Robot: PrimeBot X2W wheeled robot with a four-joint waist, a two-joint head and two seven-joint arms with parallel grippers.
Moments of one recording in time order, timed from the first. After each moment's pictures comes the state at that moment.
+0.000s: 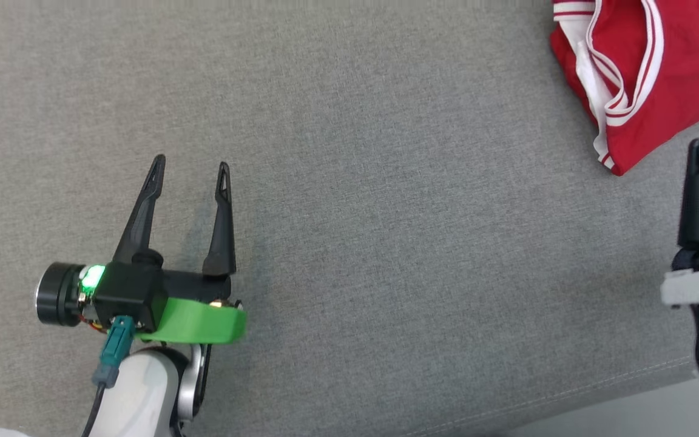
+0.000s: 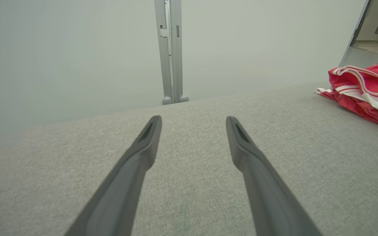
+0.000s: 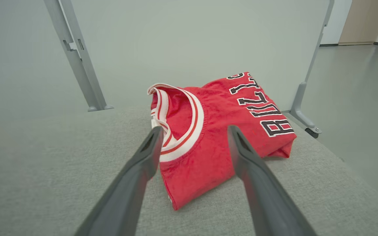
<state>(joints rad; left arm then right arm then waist) -0.26 0.20 -0.32 -0.05 -0.18 0.14 -0.19 -0.20 -0.28 -0.15 0.07 0.38 0.13 -0.26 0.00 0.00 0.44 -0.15</state>
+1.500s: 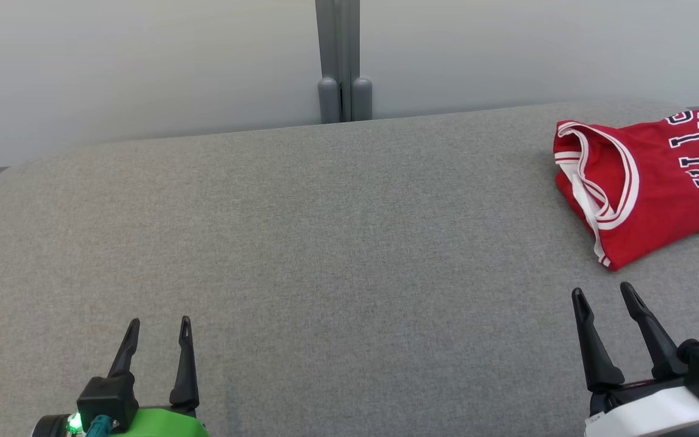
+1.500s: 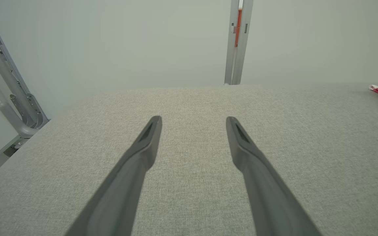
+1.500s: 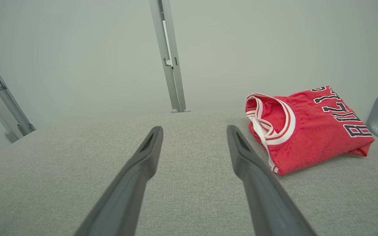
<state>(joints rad) 0.04 0.23 -0.24 0.17 -0.32 0.13 -0.26 0.21 -0.13 0.00 -0.21 0.25 0.13 -0.09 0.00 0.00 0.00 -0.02</state>
